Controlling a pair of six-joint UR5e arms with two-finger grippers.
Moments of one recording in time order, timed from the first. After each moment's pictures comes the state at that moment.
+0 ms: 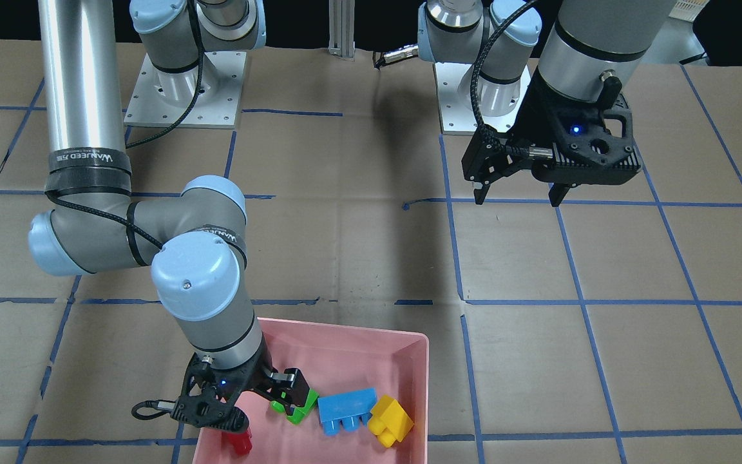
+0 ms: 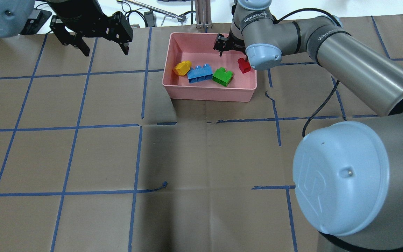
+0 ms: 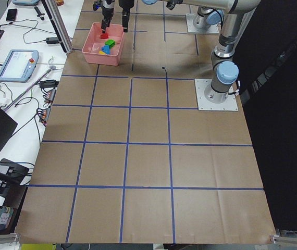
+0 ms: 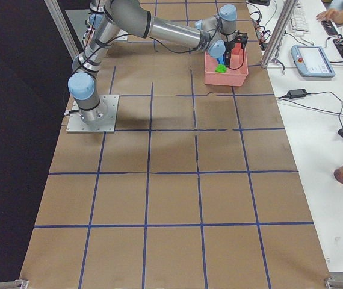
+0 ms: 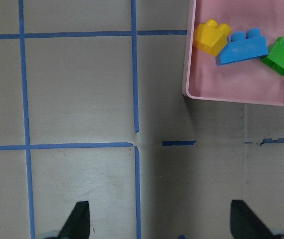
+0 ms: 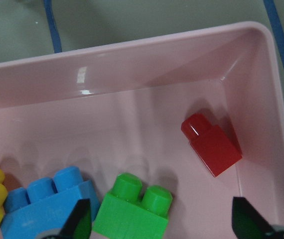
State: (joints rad) left arm -1.62 -1.71 -1.35 -1.57 1.57 -0.03; right arm 1.73 -0.92 1.33 -2.27 -1.52 0.39
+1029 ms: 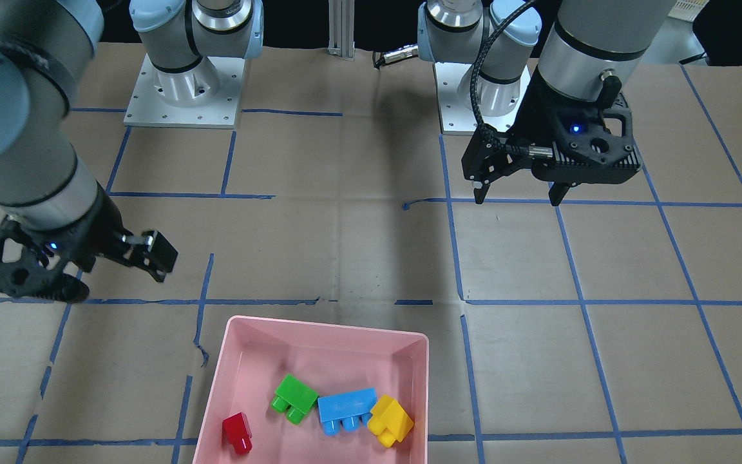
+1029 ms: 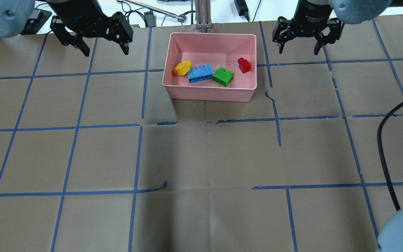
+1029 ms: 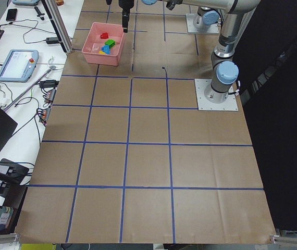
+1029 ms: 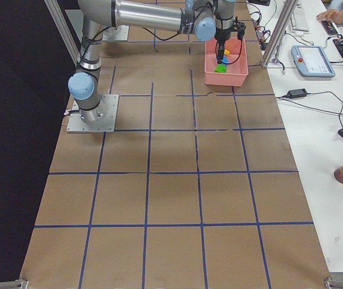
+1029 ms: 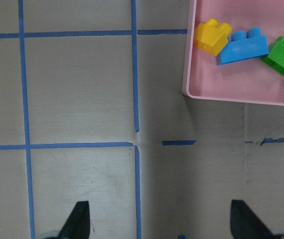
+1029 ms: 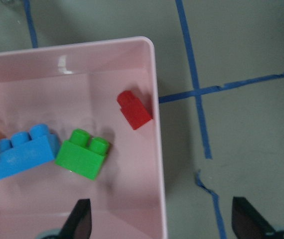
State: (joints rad) left arm -1.62 -1.71 -1.35 -1.57 1.57 -0.03; right arm 1.54 -1.29 1.35 -1.59 -1.60 0.09
